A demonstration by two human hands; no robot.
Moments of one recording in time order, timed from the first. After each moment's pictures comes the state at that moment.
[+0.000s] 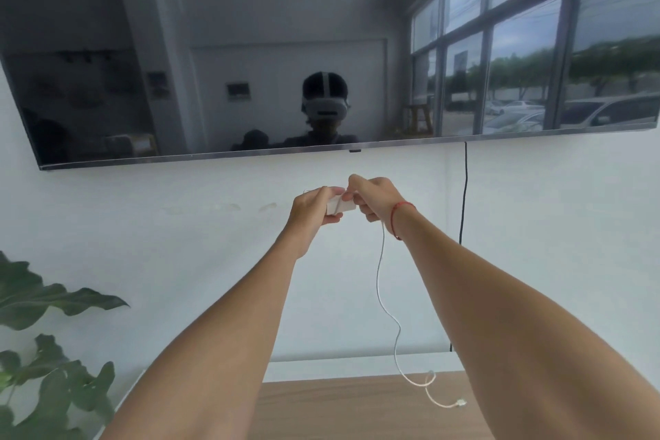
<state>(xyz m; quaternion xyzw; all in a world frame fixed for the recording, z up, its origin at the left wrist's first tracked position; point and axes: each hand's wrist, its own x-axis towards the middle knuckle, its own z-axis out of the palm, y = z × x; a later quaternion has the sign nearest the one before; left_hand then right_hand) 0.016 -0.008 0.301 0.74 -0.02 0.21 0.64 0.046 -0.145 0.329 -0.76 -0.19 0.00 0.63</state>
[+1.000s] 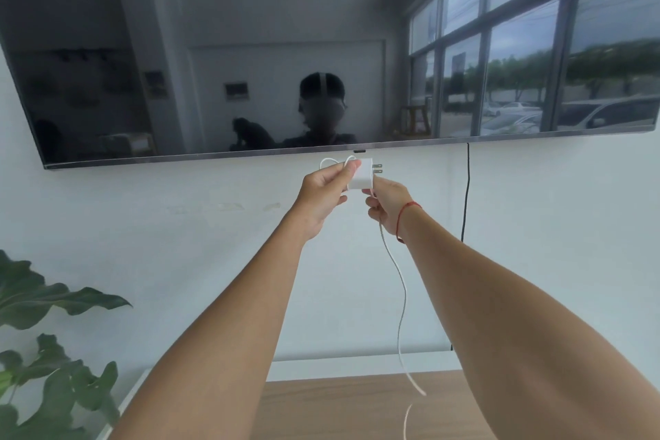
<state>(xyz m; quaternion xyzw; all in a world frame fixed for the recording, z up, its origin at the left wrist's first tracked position) 0.000 -0.021 0.335 0.71 -0.09 0.19 0.68 0.060 -0.139 0.323 -0.61 -0.09 0.02 0.78</state>
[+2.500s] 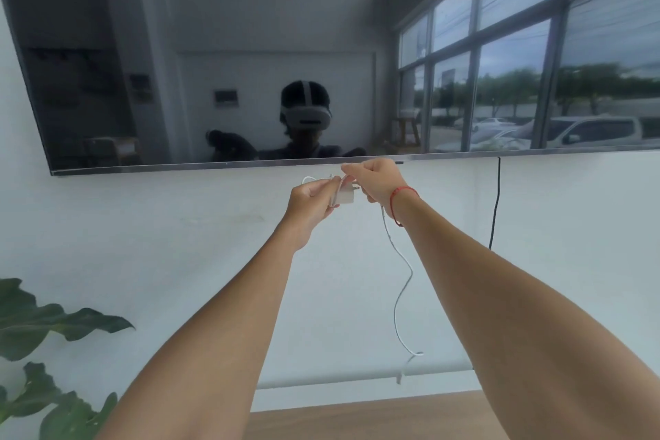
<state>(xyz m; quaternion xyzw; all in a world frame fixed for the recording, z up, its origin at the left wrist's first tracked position) 0.025 0.082 0.331 0.70 -0.04 0.20 0.68 0.047 -0.050 0.371 -0.78 -0.20 -0.12 0.58</state>
